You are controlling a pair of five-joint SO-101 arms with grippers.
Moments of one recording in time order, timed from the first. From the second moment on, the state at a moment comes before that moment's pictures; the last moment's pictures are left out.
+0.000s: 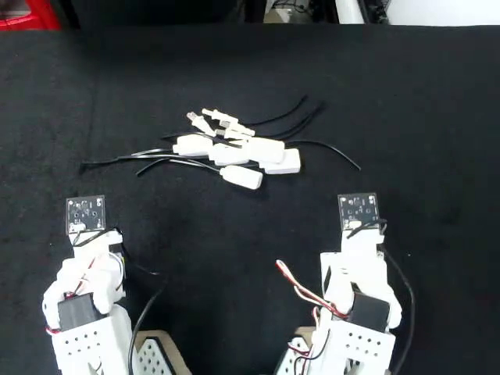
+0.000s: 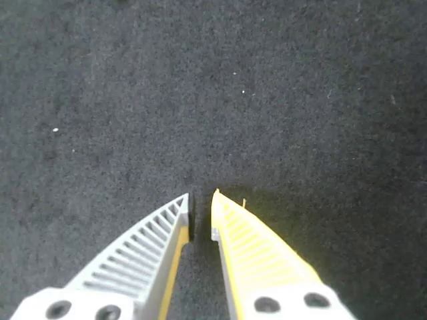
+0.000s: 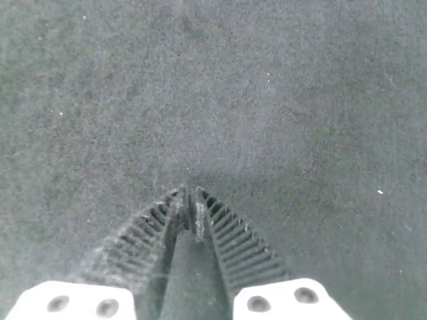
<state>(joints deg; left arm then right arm) -23.6 -102.3 96.3 71.8 -12.6 16.7 -103.4 96.7 72.9 17.0</state>
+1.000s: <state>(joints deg) -6.5 -102.3 96.3 71.8 -12.6 16.7 -103.4 96.7 72.9 17.0</state>
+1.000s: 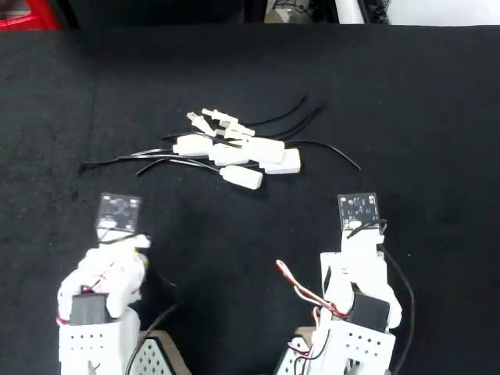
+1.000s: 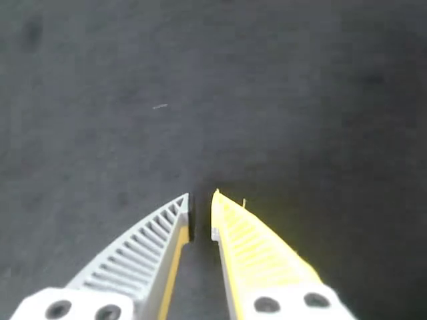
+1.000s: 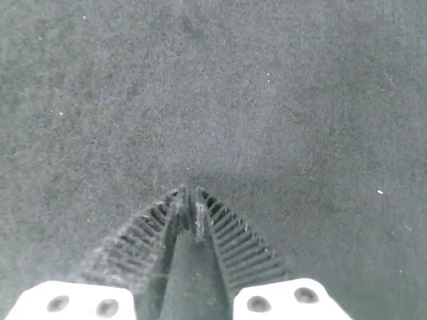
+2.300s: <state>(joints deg) 19.2 -31.2 39.3 57.3 -22.7 13.5 -37.8 74.2 43.5 26.2</state>
